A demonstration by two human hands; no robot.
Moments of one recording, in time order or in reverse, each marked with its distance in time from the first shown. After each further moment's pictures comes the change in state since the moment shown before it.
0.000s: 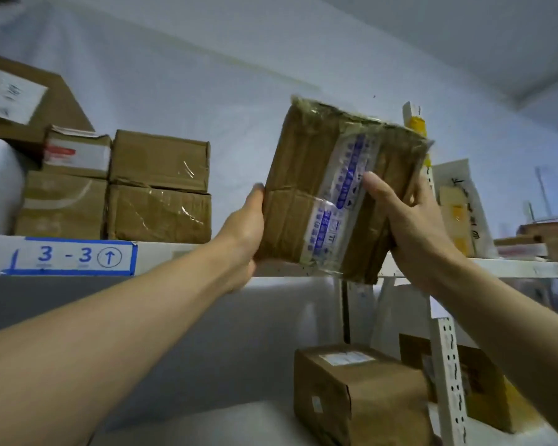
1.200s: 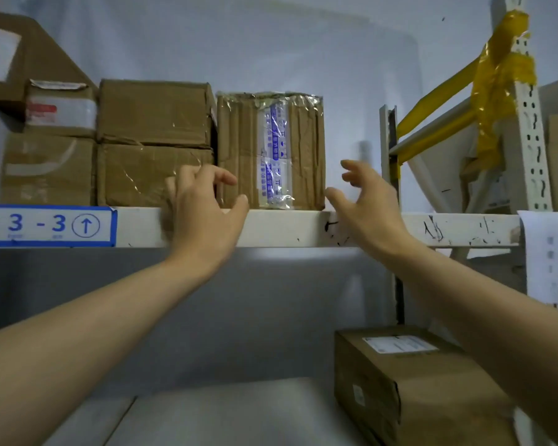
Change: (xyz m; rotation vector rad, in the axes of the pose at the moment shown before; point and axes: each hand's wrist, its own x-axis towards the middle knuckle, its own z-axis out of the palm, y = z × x) left_hand 0.075 -0.075 -0.055 1.007 0.667 0.698; right_hand 0.054 0.137 0.060 -0.524 -0.162 -0.131
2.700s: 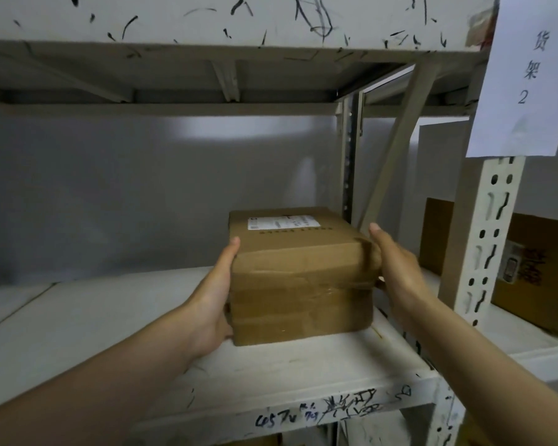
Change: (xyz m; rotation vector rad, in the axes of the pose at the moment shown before) left_hand -0.256 0.046 0.188 -0.564 -0.725 -1.532; right_hand -0.168 0.311 -0.062 0.429 -0.224 1.097
